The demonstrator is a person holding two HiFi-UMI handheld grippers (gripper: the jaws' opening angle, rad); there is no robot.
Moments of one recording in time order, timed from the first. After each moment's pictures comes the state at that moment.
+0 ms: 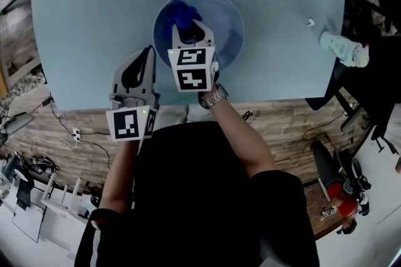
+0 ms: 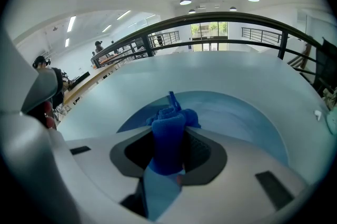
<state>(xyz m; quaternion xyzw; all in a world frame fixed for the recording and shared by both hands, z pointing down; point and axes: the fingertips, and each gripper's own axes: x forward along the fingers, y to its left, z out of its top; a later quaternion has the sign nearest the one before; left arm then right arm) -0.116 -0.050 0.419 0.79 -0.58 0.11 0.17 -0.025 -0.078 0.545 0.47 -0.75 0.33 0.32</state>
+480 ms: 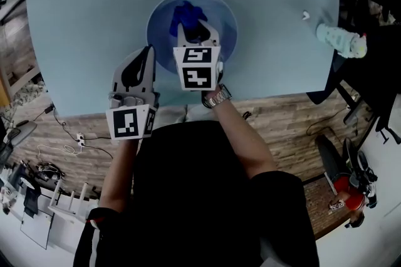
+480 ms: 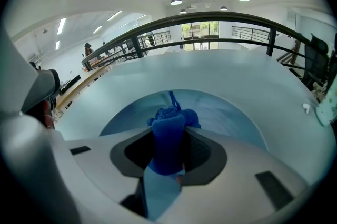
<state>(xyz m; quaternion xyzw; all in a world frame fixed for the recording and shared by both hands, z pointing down) -0.096 -0.060 0.419 0.80 -0.56 0.11 0.17 0.011 -0.080 0.546 0.51 -0.72 0.35 0.32</state>
